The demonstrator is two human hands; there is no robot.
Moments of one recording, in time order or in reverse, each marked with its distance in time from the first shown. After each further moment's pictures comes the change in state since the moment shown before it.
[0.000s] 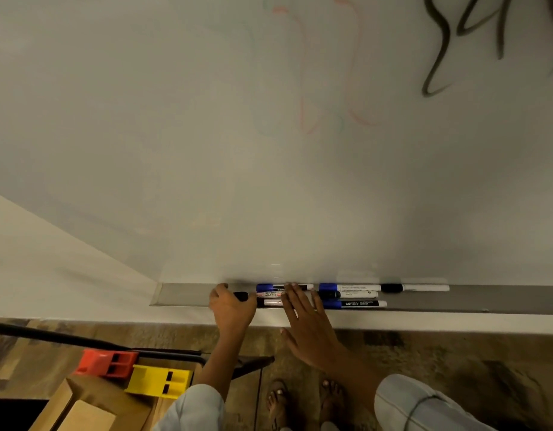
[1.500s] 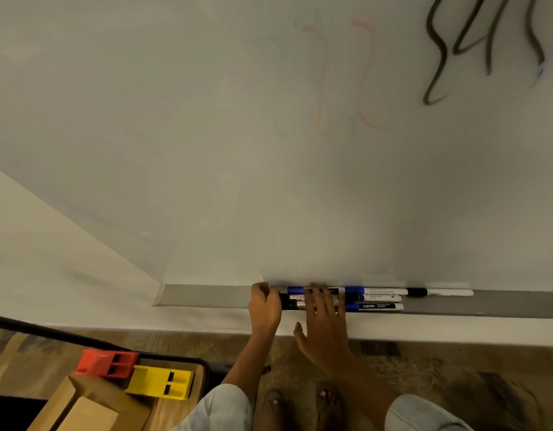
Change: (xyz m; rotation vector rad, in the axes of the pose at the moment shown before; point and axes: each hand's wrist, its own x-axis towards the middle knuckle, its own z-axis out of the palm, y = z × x) left_hand -0.037 0.032 0.023 -0.415 -0.212 -0.029; right_hand -0.014 -0.004 -0.028 0.058 0.065 0.300
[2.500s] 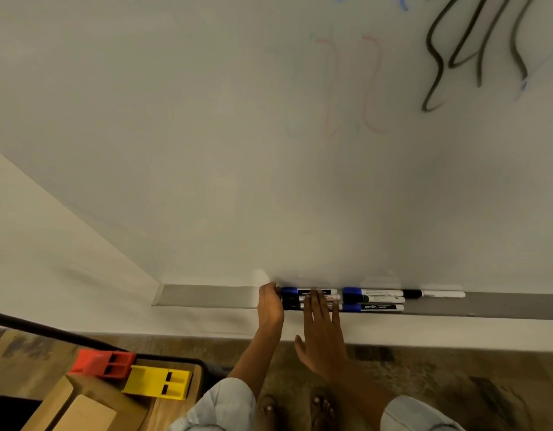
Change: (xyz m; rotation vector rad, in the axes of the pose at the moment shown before) left_hand 0.009 -0.006 0.018 -0.393 -0.133 -0.233; right_hand -0.012 -0.005 0.004 -0.017 -0.097 0.026
